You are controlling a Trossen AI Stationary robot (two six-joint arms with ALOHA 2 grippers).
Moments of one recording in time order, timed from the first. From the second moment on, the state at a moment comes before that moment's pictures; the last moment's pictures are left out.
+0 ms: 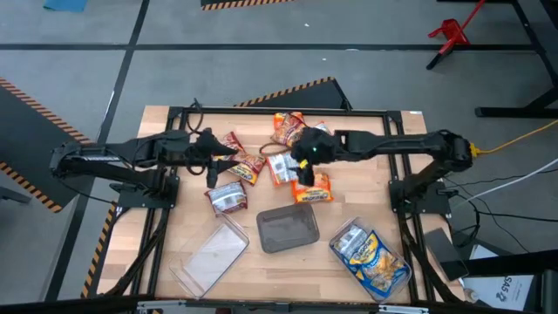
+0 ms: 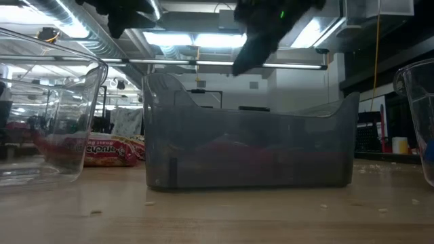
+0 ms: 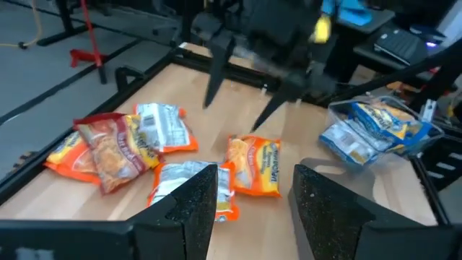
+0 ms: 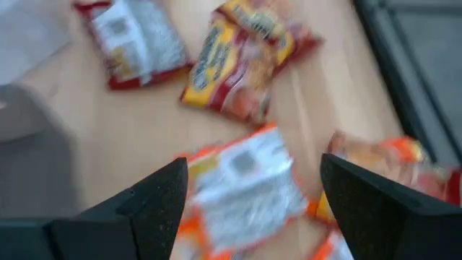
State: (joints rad) left arm 0.07 0.77 0.76 -0.29 -0.14 -0.25; right arm -0.13 1.59 1.22 -0.39 0.05 -0.14
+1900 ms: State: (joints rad) left arm 0.07 0.74 0.76 -0.41 -0.37 -0.28; right arm -0.04 2.01 1.13 -0.04 0.39 -0.35
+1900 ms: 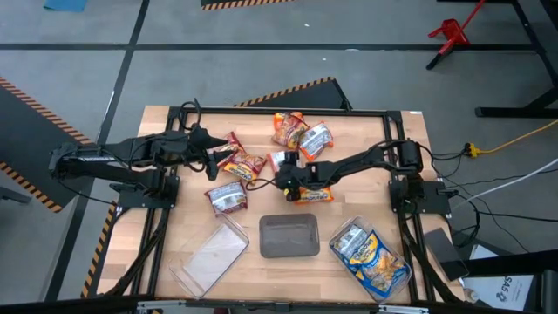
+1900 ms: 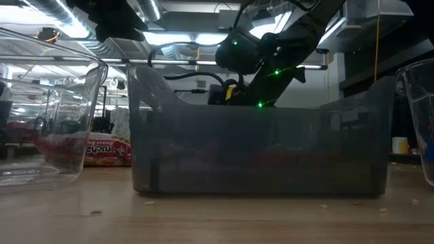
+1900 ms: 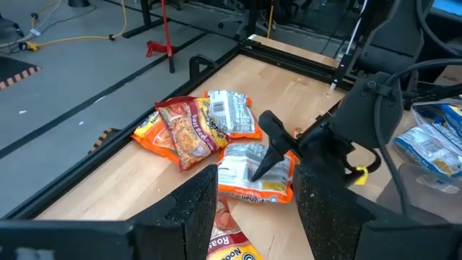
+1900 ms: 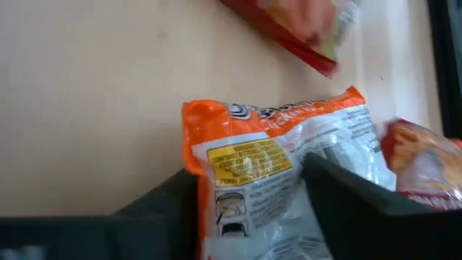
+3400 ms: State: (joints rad) left arm 0.07 0.73 0.75 -0.41 -0.35 -0.29; right arm 0.15 1.83 1.32 0.47 -0.15 0.06
